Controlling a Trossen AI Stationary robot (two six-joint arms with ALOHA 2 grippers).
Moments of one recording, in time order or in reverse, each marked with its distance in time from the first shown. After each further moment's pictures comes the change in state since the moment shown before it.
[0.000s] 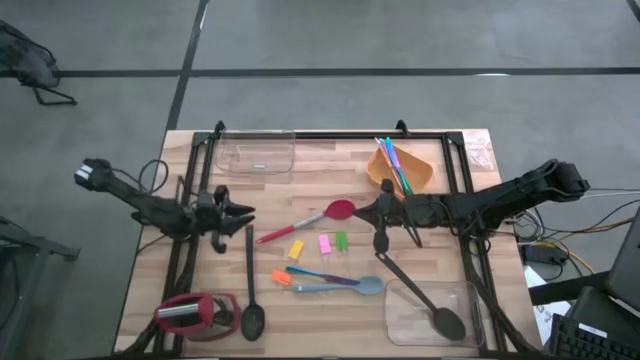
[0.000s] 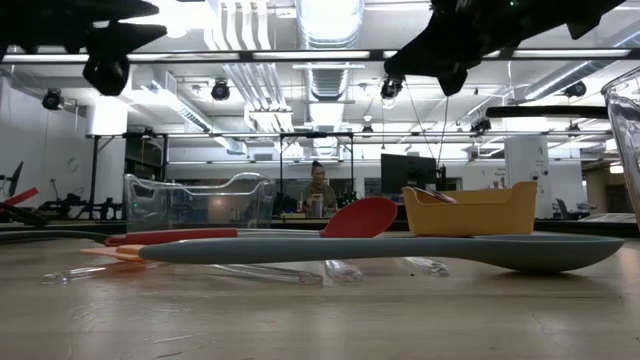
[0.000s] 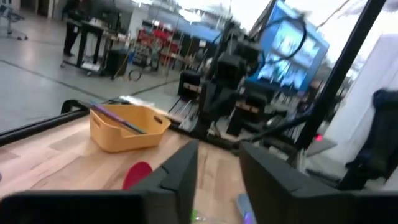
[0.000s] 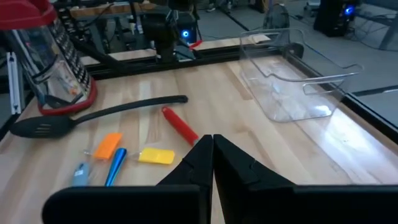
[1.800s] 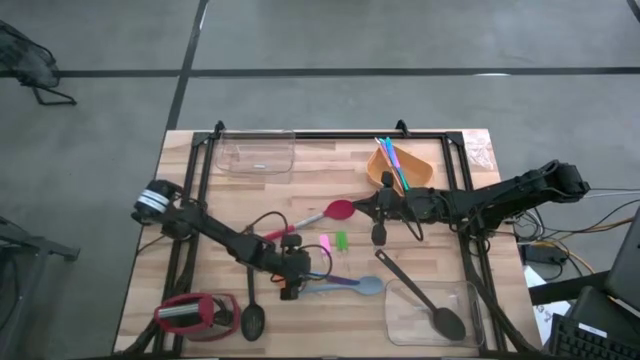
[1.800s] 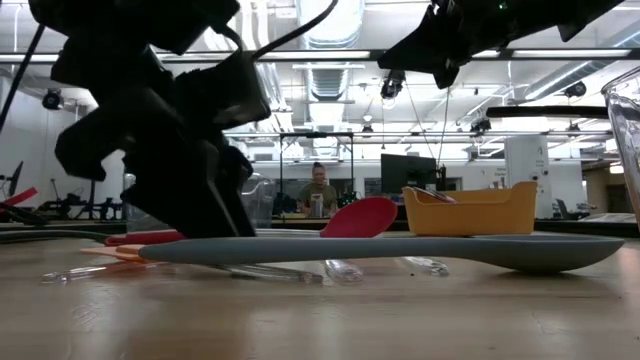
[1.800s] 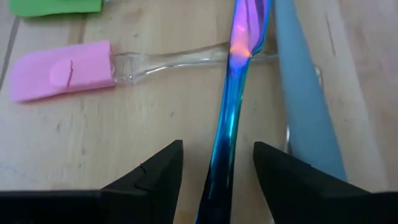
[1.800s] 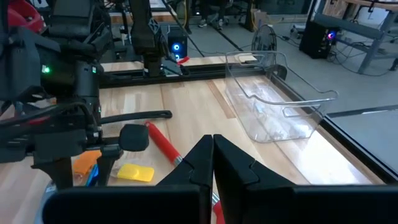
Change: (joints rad) left arm 0.096 1.234 0.631 -0.309 0.454 -0.021; right arm -0.045 -0.002 0.002 0.059 0.000 -0.097
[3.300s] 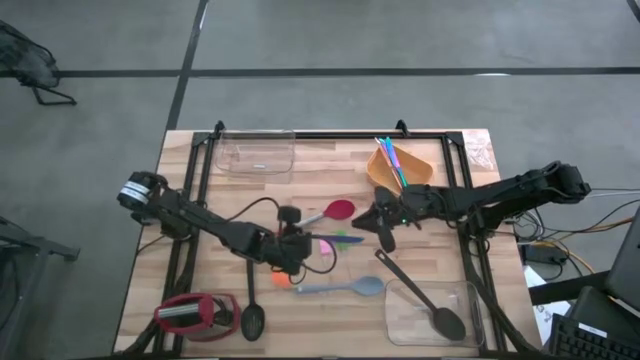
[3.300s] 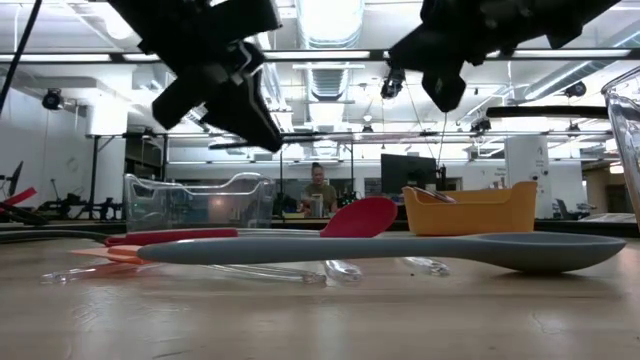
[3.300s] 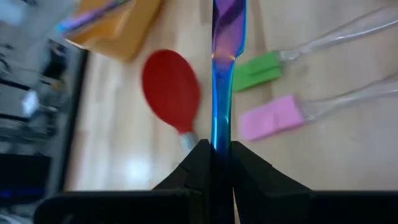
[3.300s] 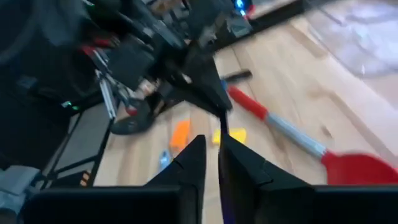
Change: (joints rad) left arm 0.029 -0.164 0.179 -0.379 -0.485 0.384; right arm -0.044 -0.006 0.010 -0.102 -0.364 0.390
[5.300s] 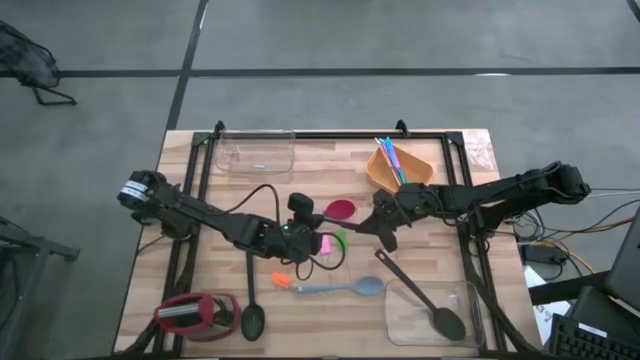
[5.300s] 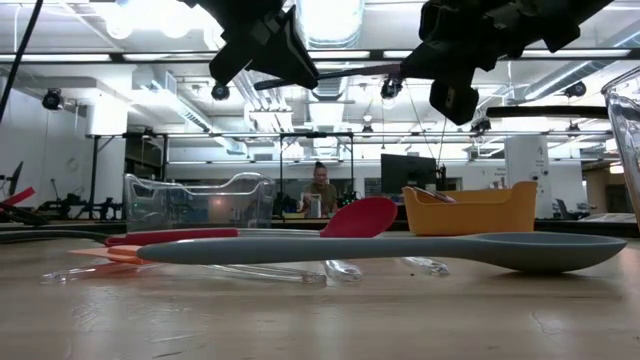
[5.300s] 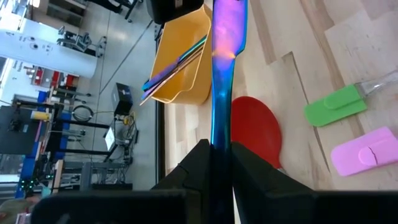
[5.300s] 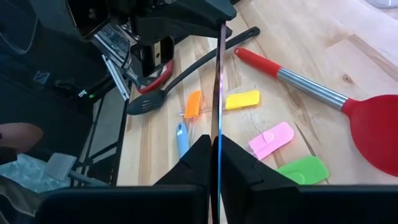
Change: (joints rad) left arm 0.042 0.000 0.167 0.006 -0.144 0.375; right arm -0.019 0.002 0.015 -0.101 -0.114 0.140
